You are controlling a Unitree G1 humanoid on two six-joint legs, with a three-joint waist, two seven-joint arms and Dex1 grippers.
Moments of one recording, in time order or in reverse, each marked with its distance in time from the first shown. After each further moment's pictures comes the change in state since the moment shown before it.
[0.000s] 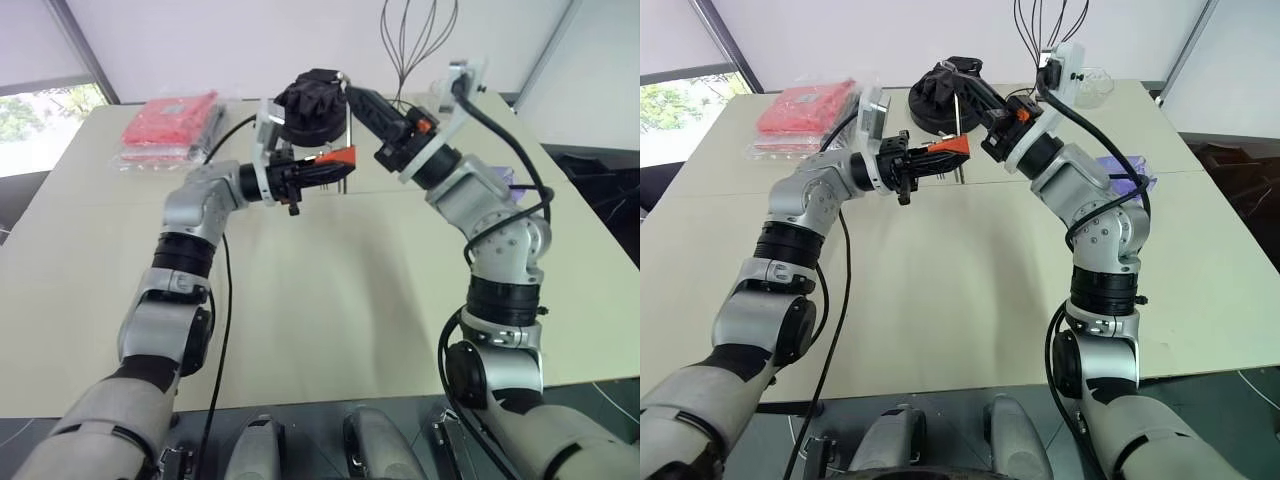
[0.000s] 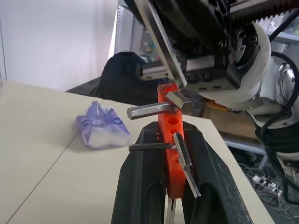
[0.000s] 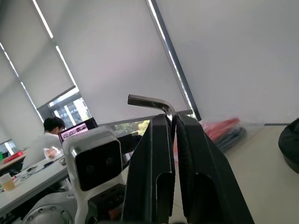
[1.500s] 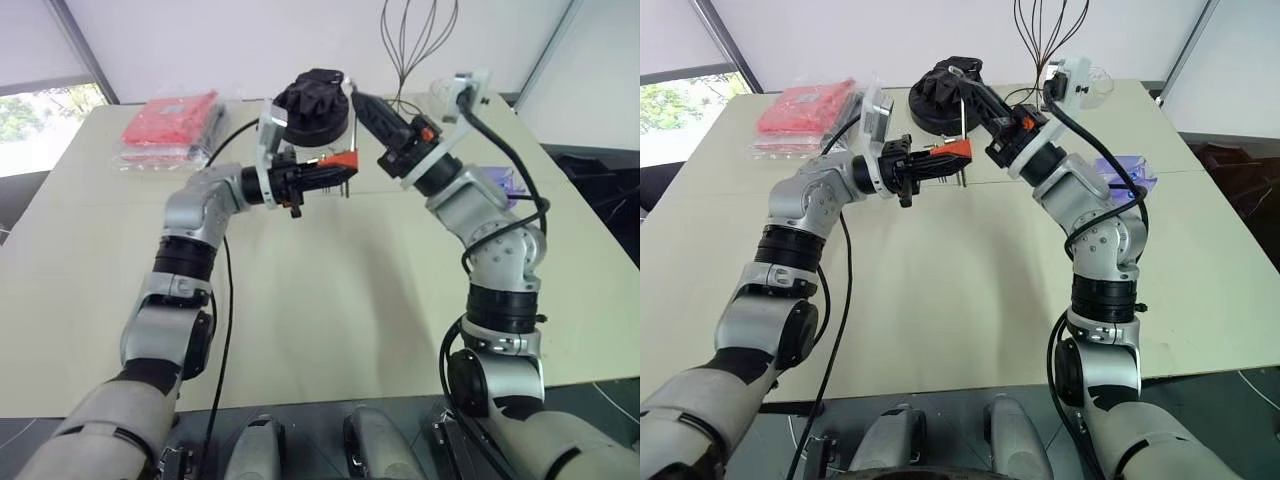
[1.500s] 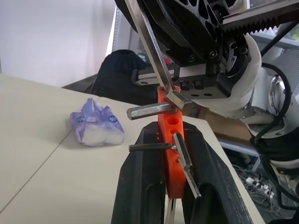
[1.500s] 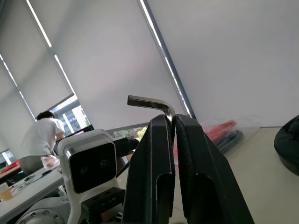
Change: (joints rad) left arm 0.022 -0.012 0.010 -0.052 0.009 0.056 0.023; right arm 0.044 -0.004 0.024 0.005 0.016 -0.065 0.004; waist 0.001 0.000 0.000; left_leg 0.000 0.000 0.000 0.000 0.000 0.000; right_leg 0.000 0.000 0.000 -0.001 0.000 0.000
